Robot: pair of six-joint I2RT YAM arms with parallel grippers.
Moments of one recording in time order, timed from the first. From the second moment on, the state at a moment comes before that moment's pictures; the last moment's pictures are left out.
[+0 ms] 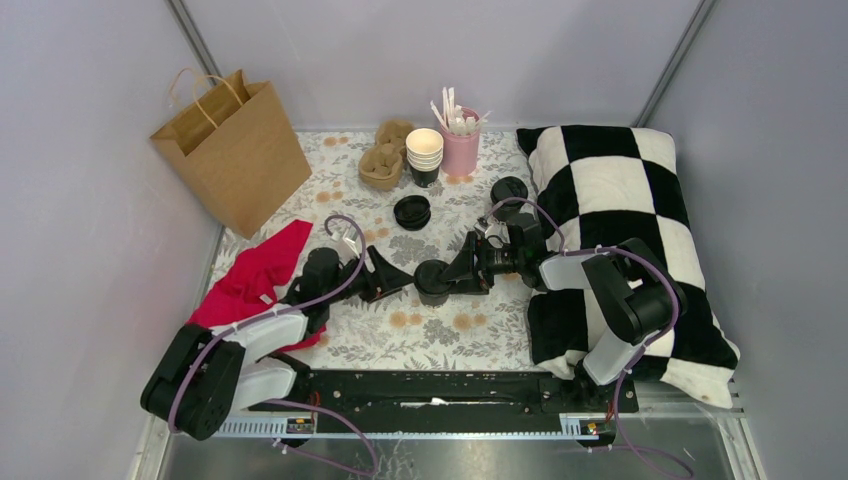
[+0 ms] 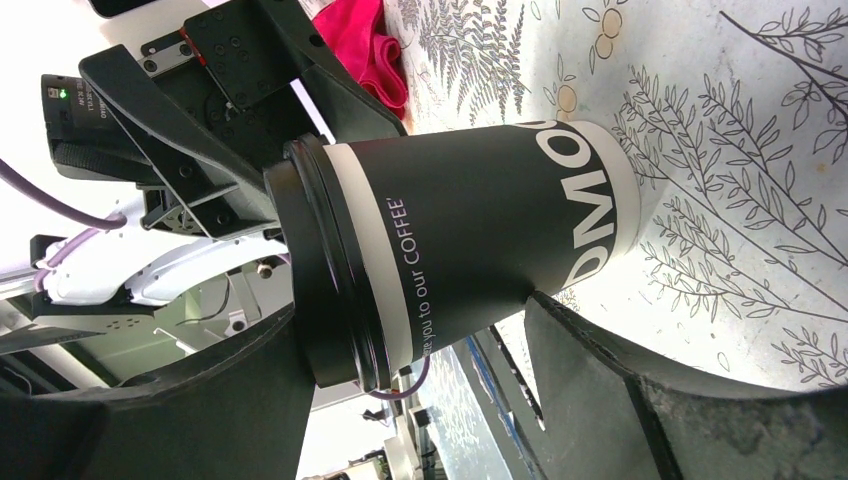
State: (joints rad) left arm -0.43 1.15 0.26 0.48 0.54 -1.01; right arm 0.46 1.70 0.62 0.45 -0.95 1.00
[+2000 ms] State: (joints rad) left arm -0.64 1.33 0.35 0.61 0.04 -1.02; right arm 0.45 1.71 0.63 0.41 -0.91 1.06
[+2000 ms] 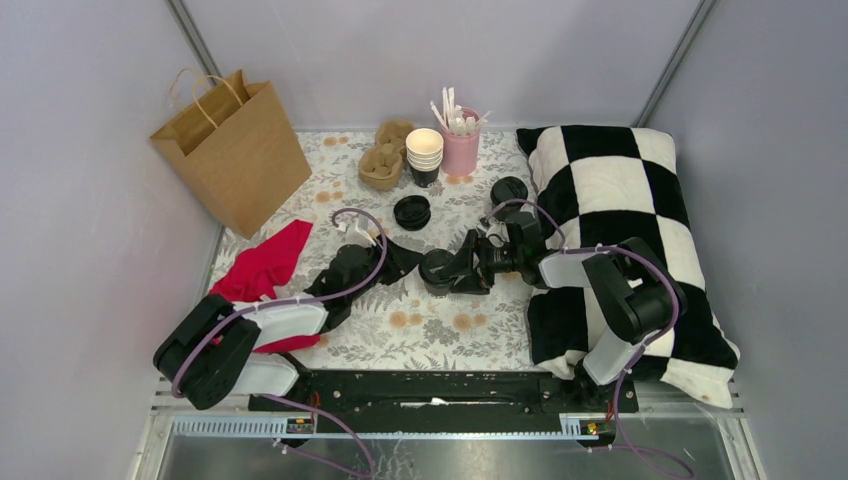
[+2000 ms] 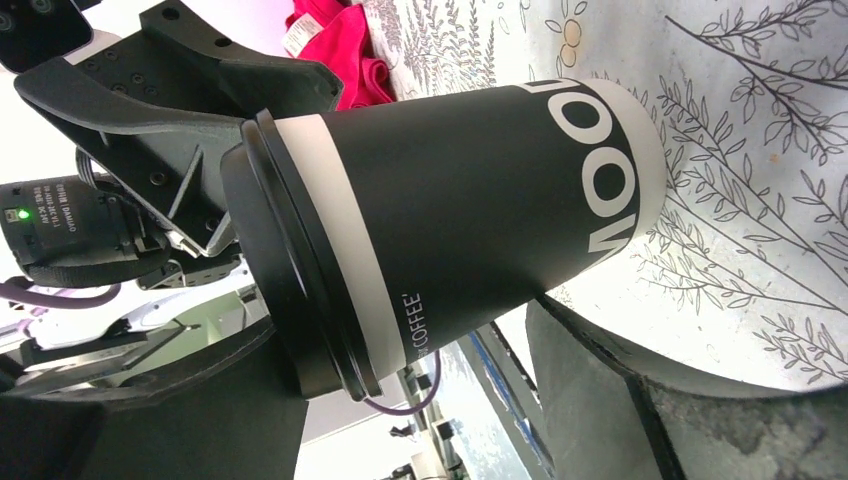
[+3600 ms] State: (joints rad) left arm -0.58 1.18 0.63 0.03 0.36 -0.75; right arm 0.48 1.53 1.06 -0.50 -0.59 0.45
